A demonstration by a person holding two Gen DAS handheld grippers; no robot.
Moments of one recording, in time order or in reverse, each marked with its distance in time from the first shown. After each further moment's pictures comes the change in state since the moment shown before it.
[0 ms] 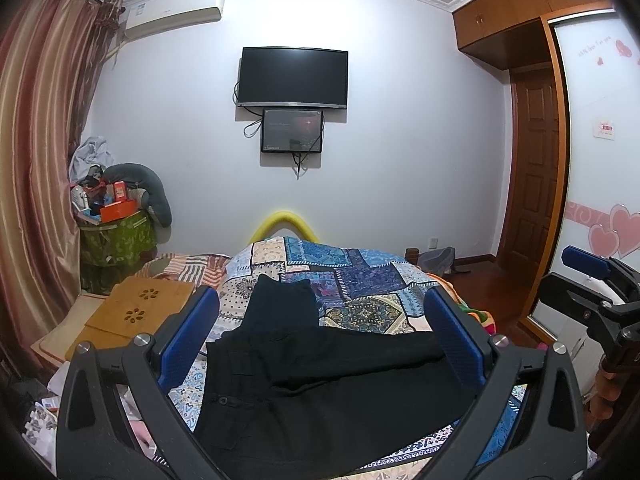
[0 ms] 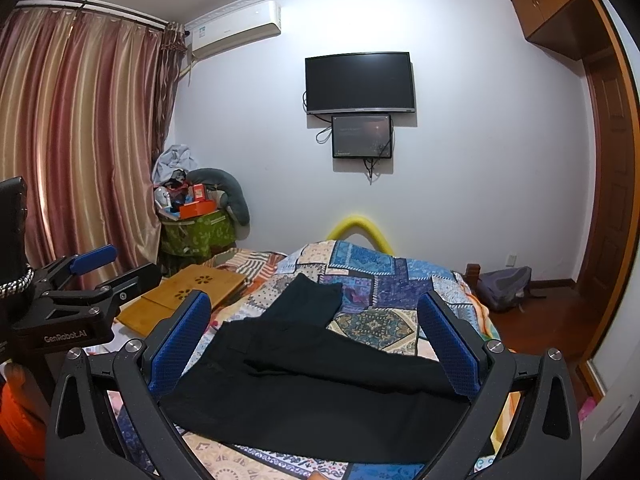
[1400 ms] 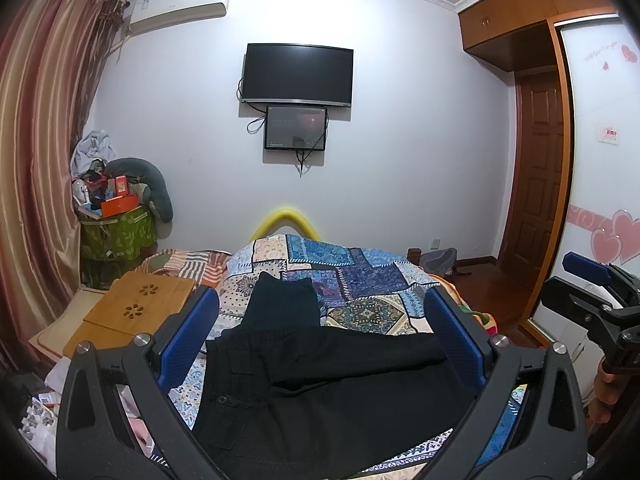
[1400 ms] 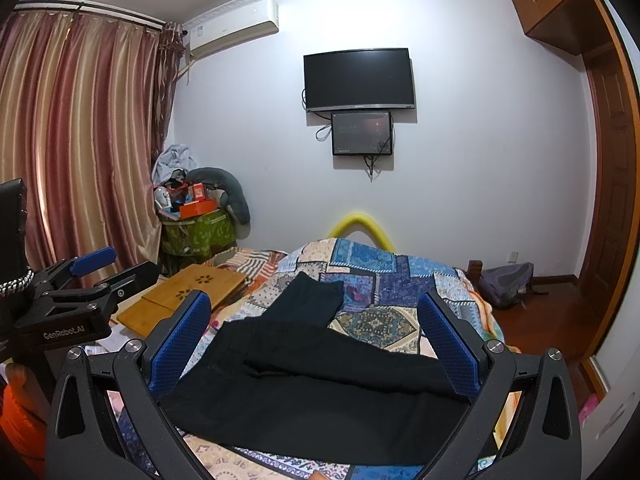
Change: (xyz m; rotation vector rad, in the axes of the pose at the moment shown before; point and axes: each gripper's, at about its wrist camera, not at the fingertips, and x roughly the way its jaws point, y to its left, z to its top) left arm 0.008 0.005 0.001 -0.018 0.007 0.007; right arm 0.008 0.000 -0.002 0.010 0.016 -0.003
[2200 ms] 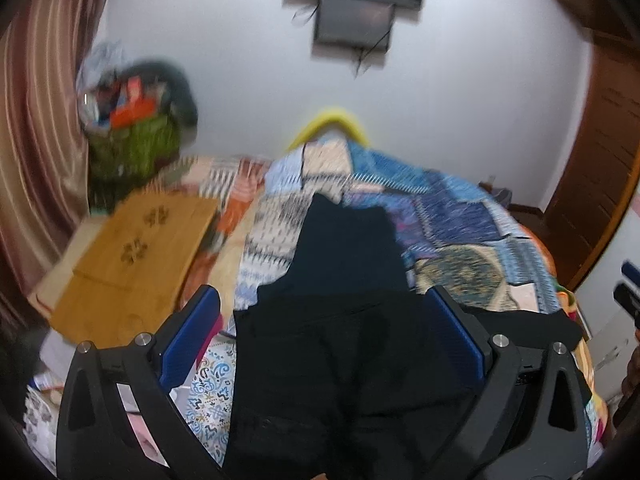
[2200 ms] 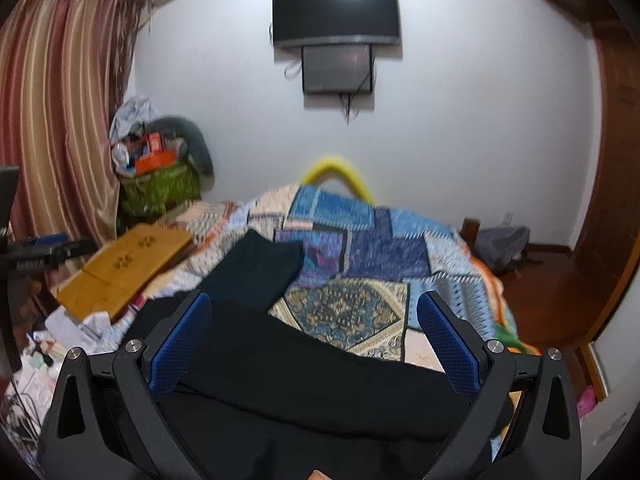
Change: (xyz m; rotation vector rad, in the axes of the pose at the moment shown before) left arm 0.252 0.145 -0.032 -0.122 0.398 0.124; right arm 0.178 -0.076 -0.041 0.021 0.236 -0.059
